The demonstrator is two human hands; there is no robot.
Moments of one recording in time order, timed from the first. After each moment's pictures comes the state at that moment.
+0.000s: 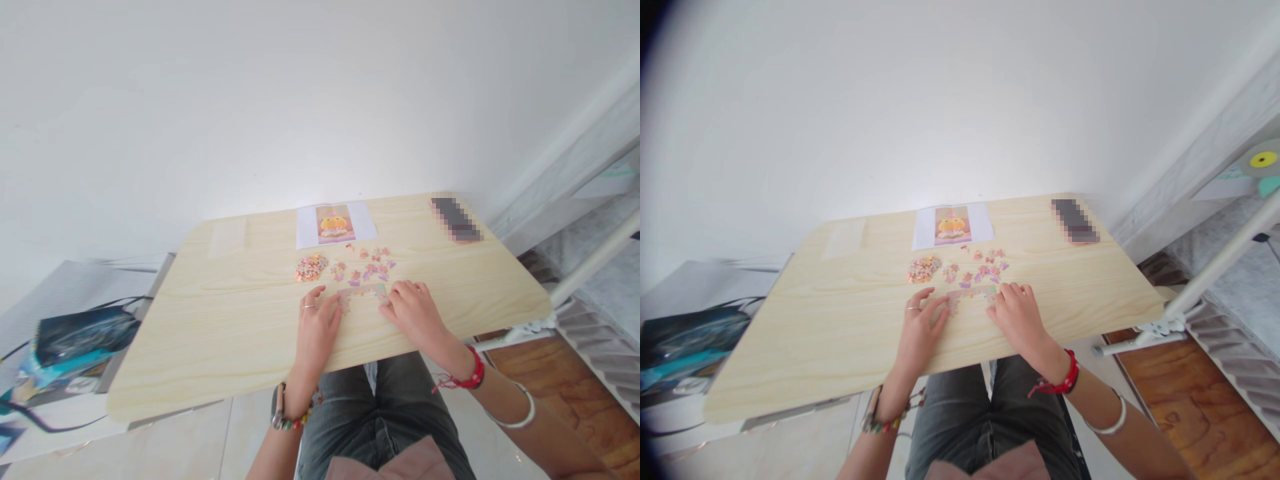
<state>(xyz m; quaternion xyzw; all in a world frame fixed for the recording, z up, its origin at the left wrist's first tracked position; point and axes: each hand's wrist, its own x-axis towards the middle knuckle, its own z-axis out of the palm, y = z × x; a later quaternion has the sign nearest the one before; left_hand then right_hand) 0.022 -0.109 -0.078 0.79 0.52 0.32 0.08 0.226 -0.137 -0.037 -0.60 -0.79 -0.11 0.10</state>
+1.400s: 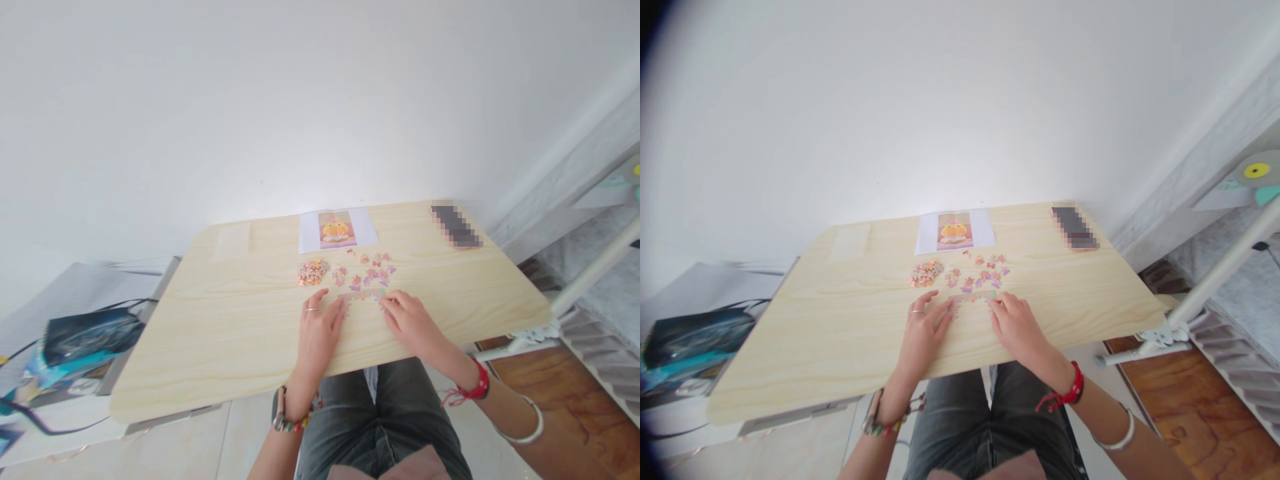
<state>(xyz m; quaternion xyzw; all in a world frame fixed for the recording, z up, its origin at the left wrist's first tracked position) 0.023 -0.108 -0.075 0.79 0.52 0.31 0.06 0.230 -0.143 -0.053 -0.57 -0.80 0.00 0.17</state>
